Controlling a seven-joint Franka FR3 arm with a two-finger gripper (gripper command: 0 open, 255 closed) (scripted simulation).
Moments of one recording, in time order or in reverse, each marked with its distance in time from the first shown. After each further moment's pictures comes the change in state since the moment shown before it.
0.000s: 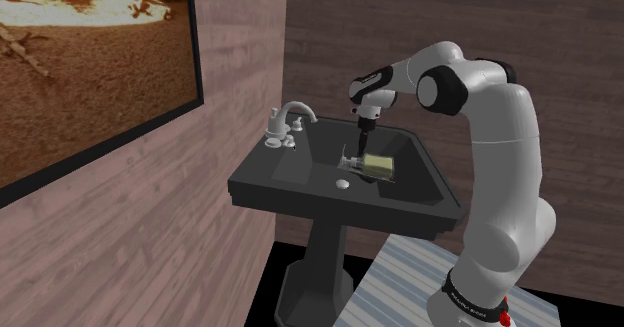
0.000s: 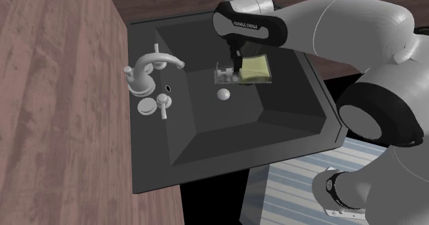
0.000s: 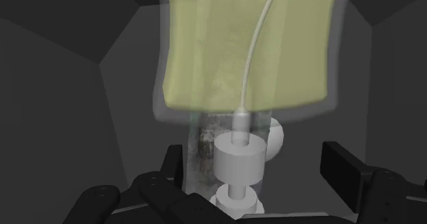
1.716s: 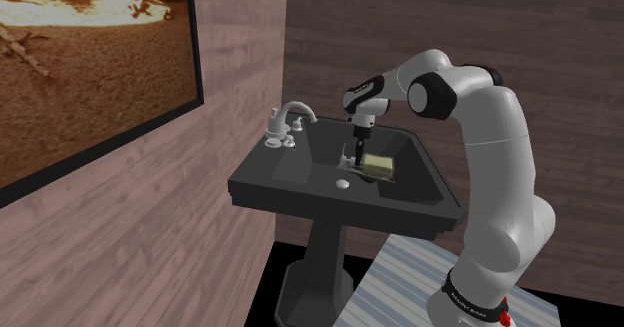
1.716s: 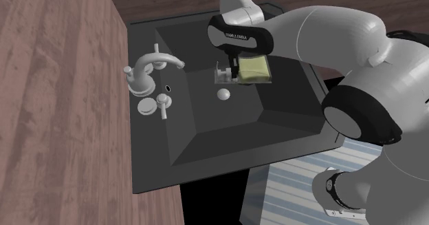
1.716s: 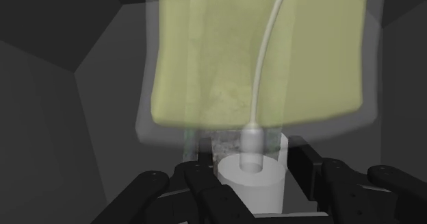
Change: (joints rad) arm 0.010 0.075 0.008 0.017 -0.008 0.001 0.029
